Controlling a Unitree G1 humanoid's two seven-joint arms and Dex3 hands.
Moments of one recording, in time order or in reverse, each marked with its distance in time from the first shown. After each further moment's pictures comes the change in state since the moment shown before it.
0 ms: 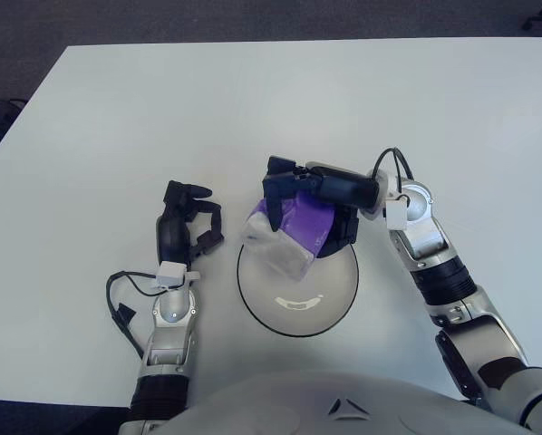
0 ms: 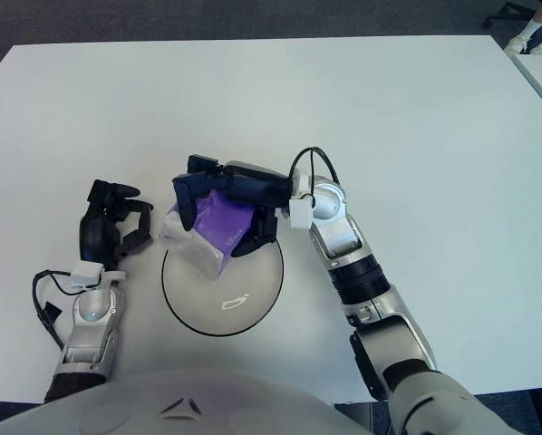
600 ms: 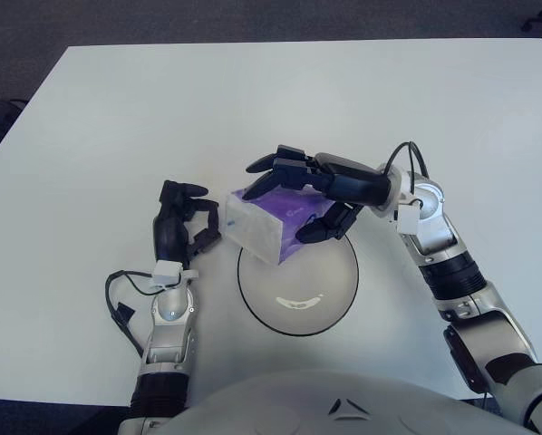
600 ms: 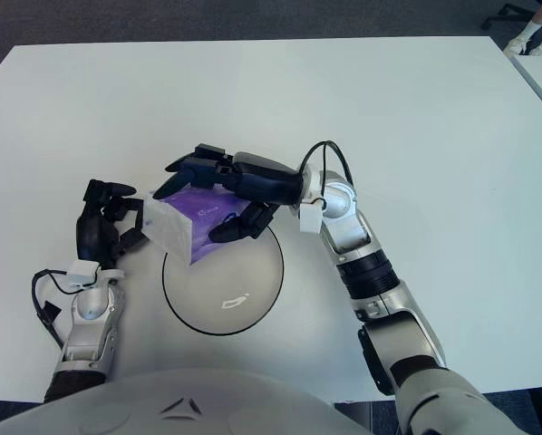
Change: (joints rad) left arm -0.012 -0.010 0.004 0.009 -0.027 0.012 0.019; right arm -0.059 -0.069 -0.005 0.067 -0.027 -0.185 -0.016
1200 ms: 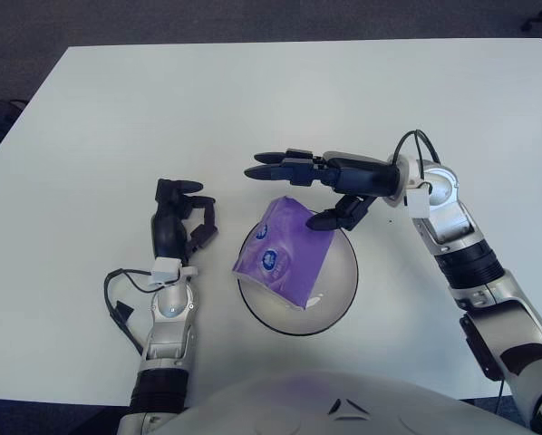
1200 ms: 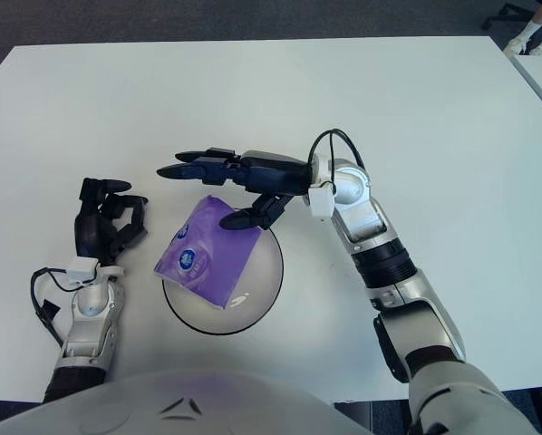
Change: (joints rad) left arm -0.021 0.008 0.001 0.017 -0.011 -0.020 -0.001; right arm -0.047 -0.093 0.010 -0.016 0.093 0.158 0.125
